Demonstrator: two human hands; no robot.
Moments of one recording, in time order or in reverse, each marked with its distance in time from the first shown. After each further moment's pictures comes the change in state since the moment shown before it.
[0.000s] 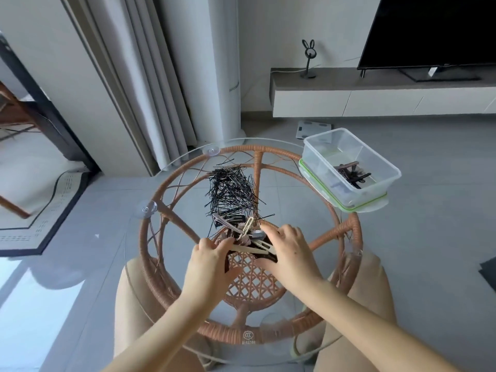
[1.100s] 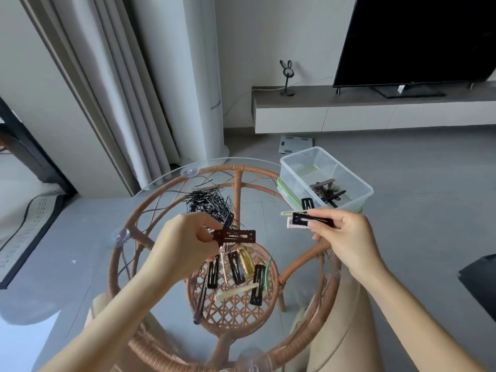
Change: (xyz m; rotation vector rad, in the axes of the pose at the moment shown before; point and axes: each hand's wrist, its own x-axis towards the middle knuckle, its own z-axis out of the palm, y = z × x) left_hand 0.032 0.038 -0.090 -0.394 0.027 0.049; right_hand 0.007 0.078 -0.102 0.797 0.348 0.306
